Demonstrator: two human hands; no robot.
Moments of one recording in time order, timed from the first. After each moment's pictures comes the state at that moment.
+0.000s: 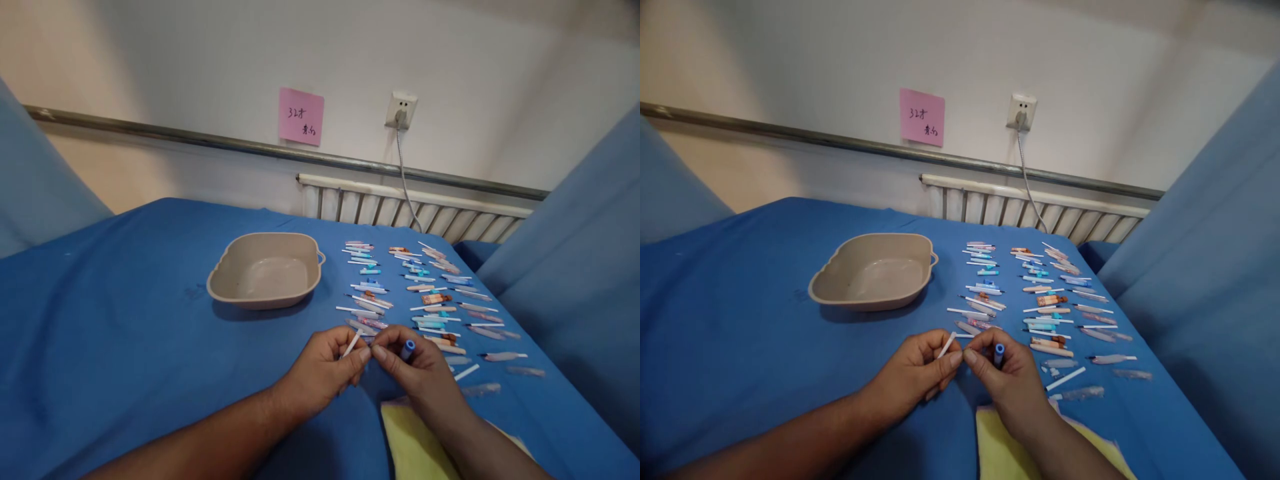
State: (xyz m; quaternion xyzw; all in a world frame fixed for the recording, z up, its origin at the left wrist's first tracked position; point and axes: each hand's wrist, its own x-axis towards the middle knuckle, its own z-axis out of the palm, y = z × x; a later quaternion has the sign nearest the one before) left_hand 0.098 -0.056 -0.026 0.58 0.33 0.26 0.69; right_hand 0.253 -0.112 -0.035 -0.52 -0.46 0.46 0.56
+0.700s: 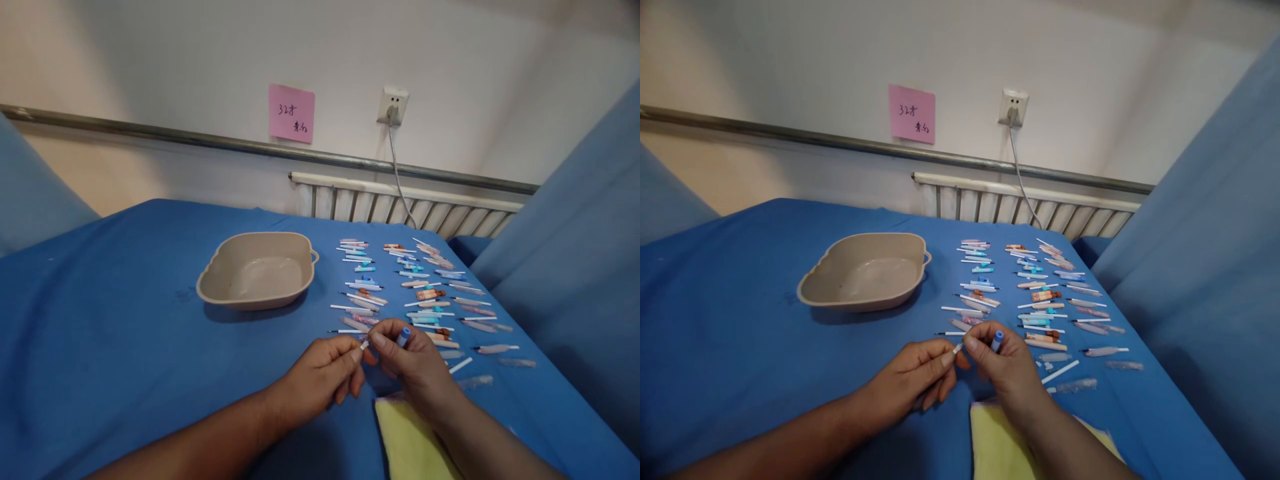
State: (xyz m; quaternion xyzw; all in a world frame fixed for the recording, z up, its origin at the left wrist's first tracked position) left_hand 0.098 -0.056 -0.024 0.63 0.29 0.18 0.70; right_hand 0.258 -0.104 -0.037 -0.45 -0.38 0.56 0.58
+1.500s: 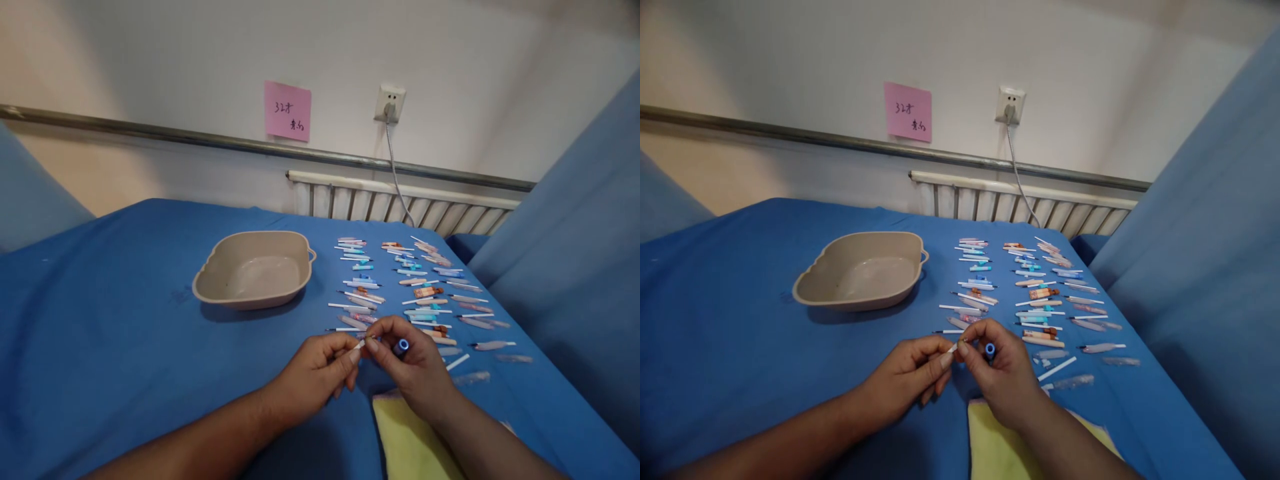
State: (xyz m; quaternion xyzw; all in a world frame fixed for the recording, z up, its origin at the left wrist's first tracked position) left_hand 0.098 -0.057 -0.025 0.66 0.29 0.22 0.66; right_hand 0.262 -0.110 -0.031 -0.53 -0.55 0.37 0.53
